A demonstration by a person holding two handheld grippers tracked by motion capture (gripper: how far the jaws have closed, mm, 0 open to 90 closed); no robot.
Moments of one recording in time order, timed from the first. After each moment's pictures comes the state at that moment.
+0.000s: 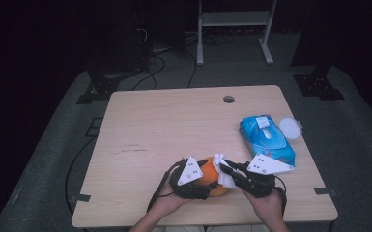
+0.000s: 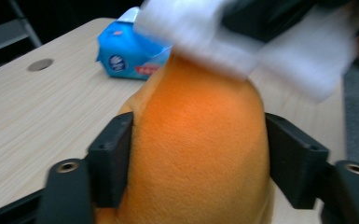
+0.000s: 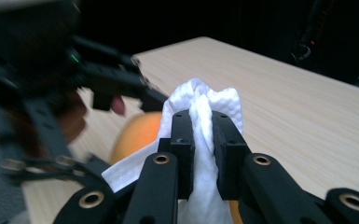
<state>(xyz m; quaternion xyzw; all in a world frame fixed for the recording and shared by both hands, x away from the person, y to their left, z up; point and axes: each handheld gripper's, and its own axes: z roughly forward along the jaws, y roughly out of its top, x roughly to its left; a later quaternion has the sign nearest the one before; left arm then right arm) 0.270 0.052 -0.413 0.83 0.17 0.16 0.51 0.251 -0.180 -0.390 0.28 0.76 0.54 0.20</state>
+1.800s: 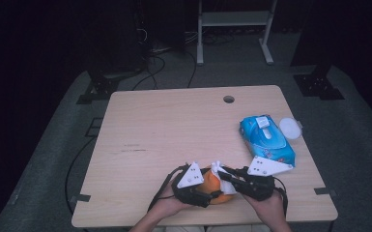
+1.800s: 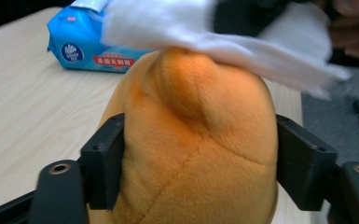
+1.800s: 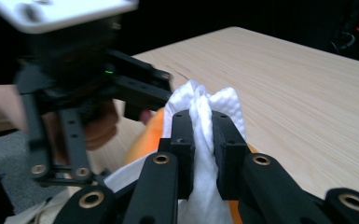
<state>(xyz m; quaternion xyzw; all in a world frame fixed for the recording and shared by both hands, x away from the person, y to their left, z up) 0.265 0.049 -0.430 0.84 0.13 0.12 0.51 0.250 -0.183 -0.395 0.26 0.78 0.55 0.13</state>
